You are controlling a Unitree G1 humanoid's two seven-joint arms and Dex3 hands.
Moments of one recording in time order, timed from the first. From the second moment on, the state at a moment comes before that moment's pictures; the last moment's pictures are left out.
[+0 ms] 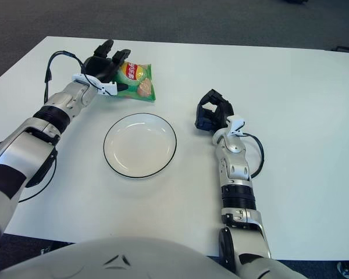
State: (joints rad) left arm -1.05 0.32 -0.51 1.18 0.90 -0.31 0.32; right arm -0.25 -0.08 -0.15 0.21 0.13 0.02 0.05
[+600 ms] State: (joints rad) left arm -1.06 0.27 -0.52 1.28 0.82 -0.31 0.32; right arm -0.24 -0.08 -0.14 0.20 0.13 0.02 0.05
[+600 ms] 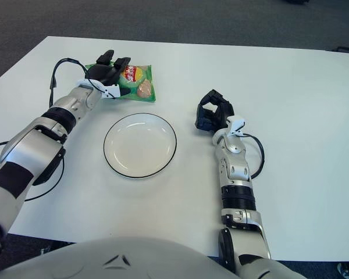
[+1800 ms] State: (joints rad) left arm -1.04 0.28 -0.60 1.30 0.84 -0.30 0.63; right arm -0.22 -0.09 -0.13 0.15 0.13 0.07 0.06
